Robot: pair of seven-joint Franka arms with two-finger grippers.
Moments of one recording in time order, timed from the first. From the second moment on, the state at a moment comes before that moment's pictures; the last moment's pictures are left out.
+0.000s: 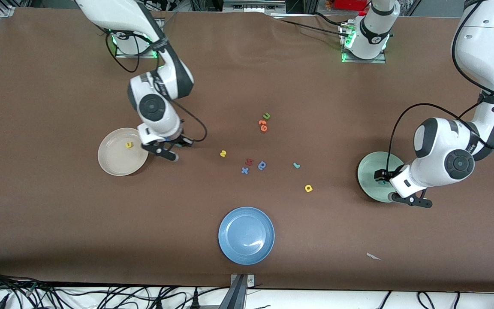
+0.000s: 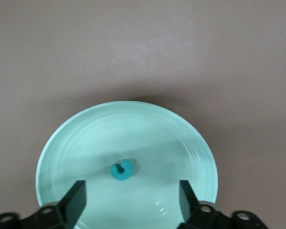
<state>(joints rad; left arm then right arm) 0.25 0.62 -0.31 -1.70 0.20 2.17 0.04 0.61 0.42 -0.18 -2.02 0.05 2.30 0.73</state>
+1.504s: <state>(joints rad) -0.14 0.90 -0.32 -1.39 0.20 2.18 -0.76 0.60 0.42 -0.33 -2.03 0.05 2.24 0.30</state>
